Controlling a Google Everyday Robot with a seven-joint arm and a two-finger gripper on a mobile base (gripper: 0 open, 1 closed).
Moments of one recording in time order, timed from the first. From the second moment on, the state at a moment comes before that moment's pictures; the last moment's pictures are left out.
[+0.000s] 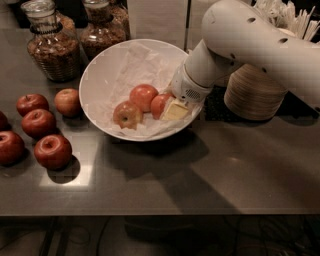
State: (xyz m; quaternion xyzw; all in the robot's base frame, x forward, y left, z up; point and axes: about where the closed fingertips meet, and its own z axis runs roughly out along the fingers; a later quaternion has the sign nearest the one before) arm 0.577 -0.031 0.849 -0.65 0.71 0.08 0.26
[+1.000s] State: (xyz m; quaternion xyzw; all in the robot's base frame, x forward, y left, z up) arm 0.573 -0.035 0.846 -0.65 0.71 0.09 0.26
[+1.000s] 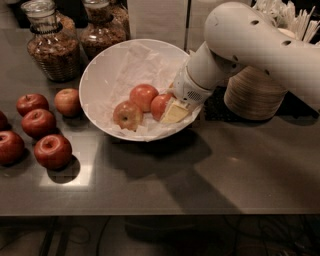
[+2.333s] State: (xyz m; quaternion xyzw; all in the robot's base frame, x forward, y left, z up) arm 0.542 -0.009 1.003 -0.72 0.58 0.12 0.37
